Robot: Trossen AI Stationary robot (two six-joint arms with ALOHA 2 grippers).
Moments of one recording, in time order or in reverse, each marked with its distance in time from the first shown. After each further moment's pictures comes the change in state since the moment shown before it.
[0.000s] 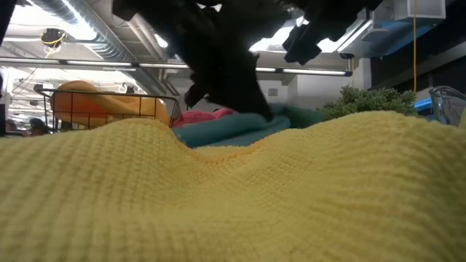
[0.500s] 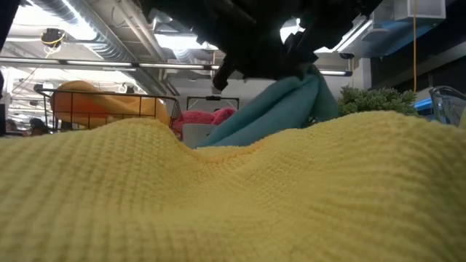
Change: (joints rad) left arm 0.052 0.000 0.000 0.339 -0.081 0.114; right arm 0.000 0.047 0.000 0.016 -0.007 -0.001
